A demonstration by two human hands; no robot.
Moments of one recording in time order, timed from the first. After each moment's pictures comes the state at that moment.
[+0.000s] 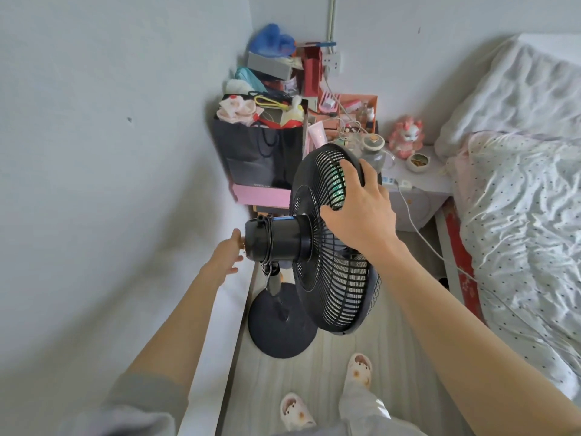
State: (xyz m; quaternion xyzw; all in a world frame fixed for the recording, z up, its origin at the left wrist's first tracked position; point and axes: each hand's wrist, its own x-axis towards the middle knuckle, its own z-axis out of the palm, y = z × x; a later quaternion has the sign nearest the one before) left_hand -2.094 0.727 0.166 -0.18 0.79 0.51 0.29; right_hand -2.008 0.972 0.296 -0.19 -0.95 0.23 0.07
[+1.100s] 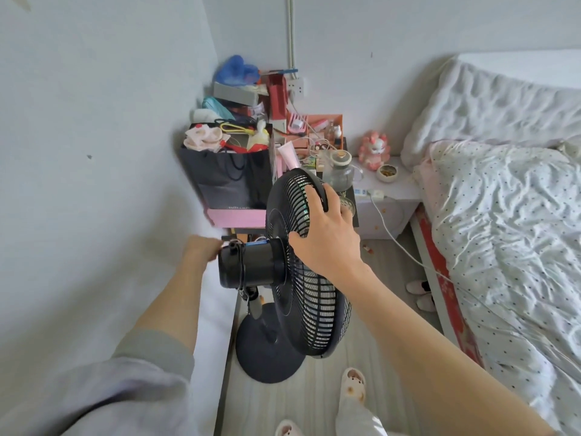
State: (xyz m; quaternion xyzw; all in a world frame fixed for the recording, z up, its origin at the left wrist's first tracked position) left_hand -2.143 0.766 0.200 -0.23 0.85 0.43 0.22; right_hand -1.987 0.974 0.293 -0.18 -0.95 0.24 0.07
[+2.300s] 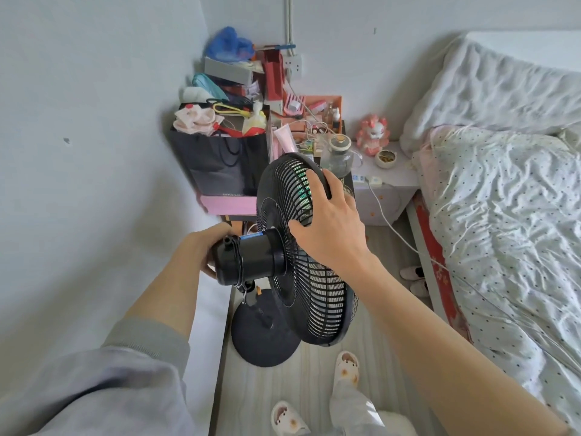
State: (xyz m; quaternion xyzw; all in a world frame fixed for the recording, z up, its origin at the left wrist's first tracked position) left_hand -2.153 0.775 0.206 -0.18 0.78 0.36 0.48; right_hand -2.001 0.978 0.291 -0.17 -0.95 0.24 0.09
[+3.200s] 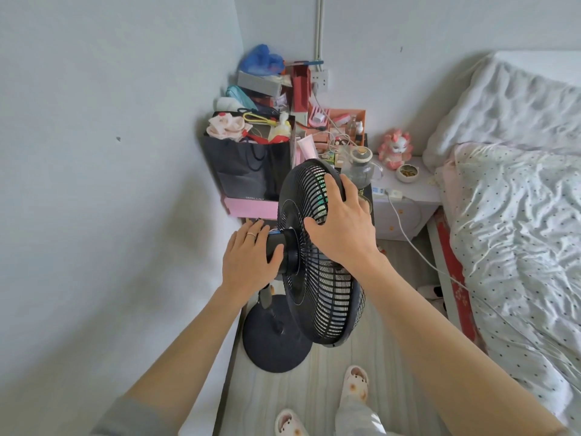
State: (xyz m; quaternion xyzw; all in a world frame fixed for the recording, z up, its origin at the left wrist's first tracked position) left_hand -2.056 0.791 0.187 0.21 0.97 0.10 -0.08; right_hand -2.001 0.977 0.295 -0.17 -0.95 0.25 0.07
